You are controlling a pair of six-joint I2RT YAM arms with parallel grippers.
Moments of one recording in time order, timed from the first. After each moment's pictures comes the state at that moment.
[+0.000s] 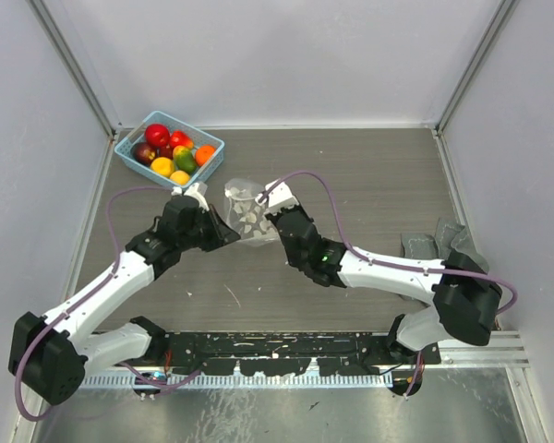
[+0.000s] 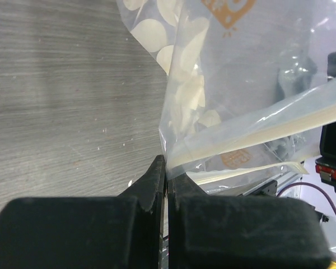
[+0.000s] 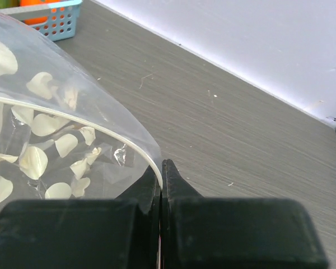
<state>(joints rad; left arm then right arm) -0.52 1.04 0.73 -0.31 0.14 -0.83 1.03 1.44 0.87 0.36 0.82 -0.20</state>
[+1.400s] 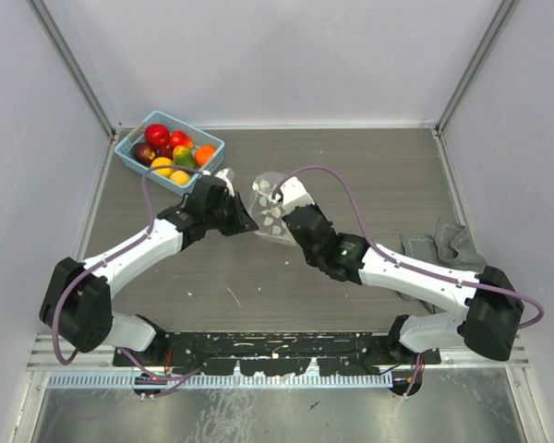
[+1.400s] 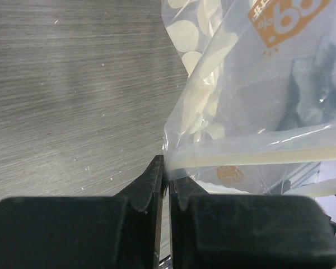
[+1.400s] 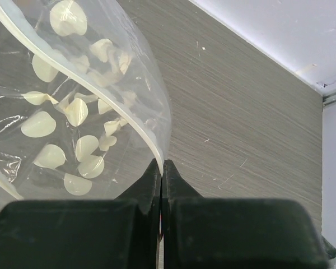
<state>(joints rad) -0.55 1.39 0.94 -0.25 0.19 -0.75 0.99 1.28 0.91 -0.11 0.78 -0.09</state>
